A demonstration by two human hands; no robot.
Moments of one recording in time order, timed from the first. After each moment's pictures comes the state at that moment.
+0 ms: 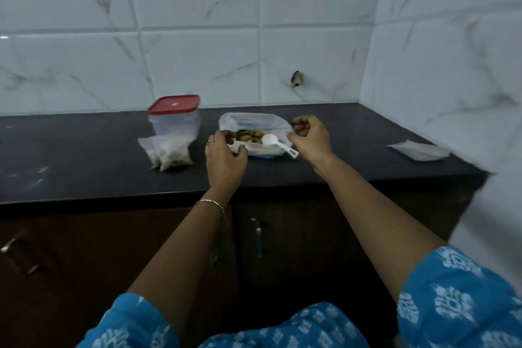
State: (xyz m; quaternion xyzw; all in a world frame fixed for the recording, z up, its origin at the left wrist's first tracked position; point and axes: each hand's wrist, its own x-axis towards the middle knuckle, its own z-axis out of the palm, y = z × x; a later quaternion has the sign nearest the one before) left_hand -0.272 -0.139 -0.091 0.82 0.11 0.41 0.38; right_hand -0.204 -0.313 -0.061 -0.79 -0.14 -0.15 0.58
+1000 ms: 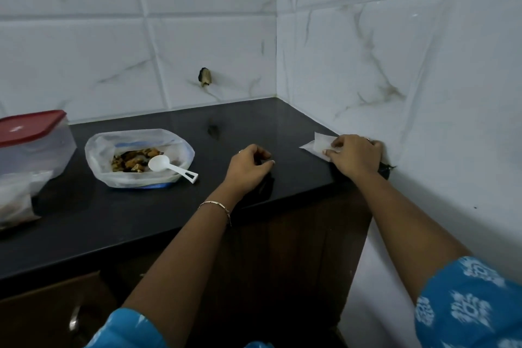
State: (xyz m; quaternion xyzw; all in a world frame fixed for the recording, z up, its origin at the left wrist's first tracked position) left_hand -0.148 -0.330 -0.102 0.88 -0.10 0.13 0.45; right_hand -0.126 -0.570 -0.094 -0.95 0.11 -0.25 0.13
